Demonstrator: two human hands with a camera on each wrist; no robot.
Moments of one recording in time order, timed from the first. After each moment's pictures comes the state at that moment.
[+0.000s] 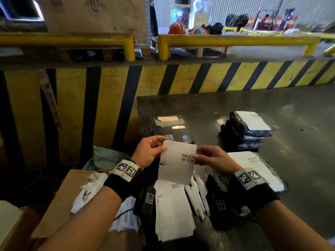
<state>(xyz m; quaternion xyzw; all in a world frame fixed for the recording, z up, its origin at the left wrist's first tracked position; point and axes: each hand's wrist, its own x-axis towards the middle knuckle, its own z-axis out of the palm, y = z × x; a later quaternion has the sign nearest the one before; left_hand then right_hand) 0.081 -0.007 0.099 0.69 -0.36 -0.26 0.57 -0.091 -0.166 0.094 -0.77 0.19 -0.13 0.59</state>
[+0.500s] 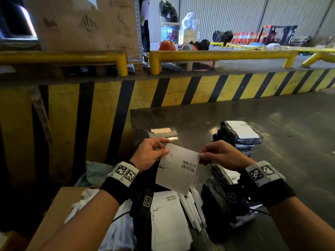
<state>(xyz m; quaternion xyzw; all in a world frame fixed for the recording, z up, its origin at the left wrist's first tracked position) 0.077 -0.023 0.134 0.65 -0.46 -0.25 0.55 -0.115 -0.185 0.159 -0.85 0.15 -0.09 0.49</state>
